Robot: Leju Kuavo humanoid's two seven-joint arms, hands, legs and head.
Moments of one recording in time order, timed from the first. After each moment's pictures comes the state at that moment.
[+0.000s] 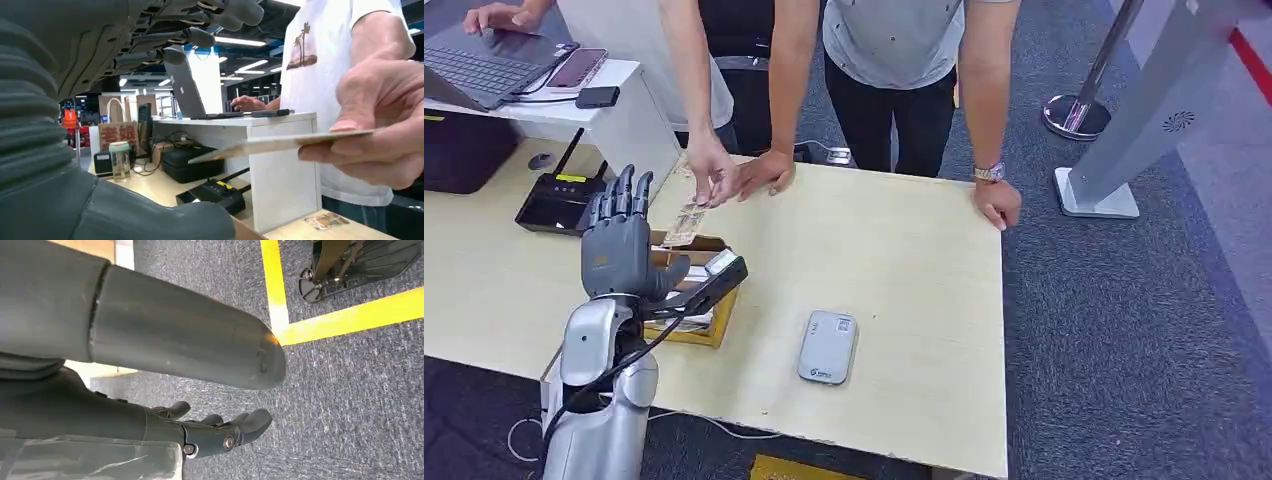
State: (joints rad) left arm -0.10 -0.13 0.15 -1.90 -1.57 0.13 0.13; right arm -0.11 0.15 -1.20 -0.28 1.19 -0.13 0.16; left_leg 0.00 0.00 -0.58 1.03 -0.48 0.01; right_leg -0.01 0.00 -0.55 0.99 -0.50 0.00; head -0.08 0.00
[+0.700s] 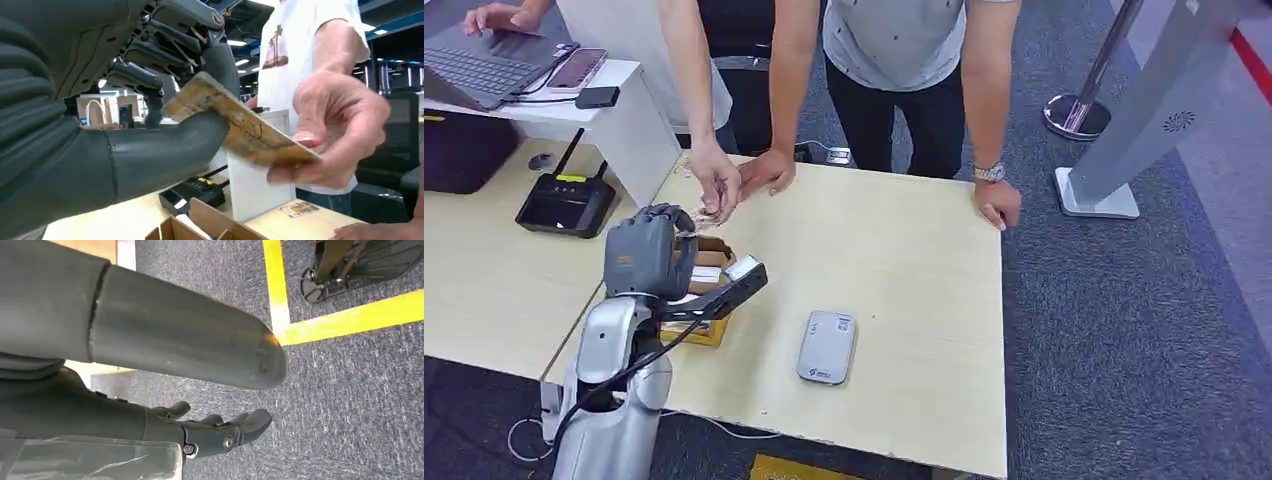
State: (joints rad) left arm -0.11 -0.13 0.07 -1.90 -1.57 0.09 0.13; right arm -0.11 0.15 -1.20 -0.28 1.20 -0.12 0.16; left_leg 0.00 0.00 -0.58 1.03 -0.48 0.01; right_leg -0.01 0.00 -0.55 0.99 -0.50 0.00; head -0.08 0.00
